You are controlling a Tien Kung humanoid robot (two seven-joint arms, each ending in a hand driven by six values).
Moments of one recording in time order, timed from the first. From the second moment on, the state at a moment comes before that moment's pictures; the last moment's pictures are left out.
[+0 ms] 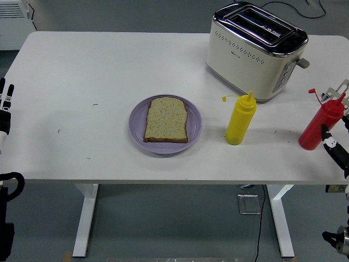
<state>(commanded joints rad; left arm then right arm) -0.11 0.02 -1.84 -1.39 0.42 0.09 -0.04 -0.10 -0.35 1.18 1.42 -0.89 -0.64 0.59</state>
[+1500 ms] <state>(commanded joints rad) -0.10 0.02 -1.83 -1.39 0.42 0.09 -0.04 -0.09 -0.27 1.63 1.48 -0.13 -0.13 0.41</state>
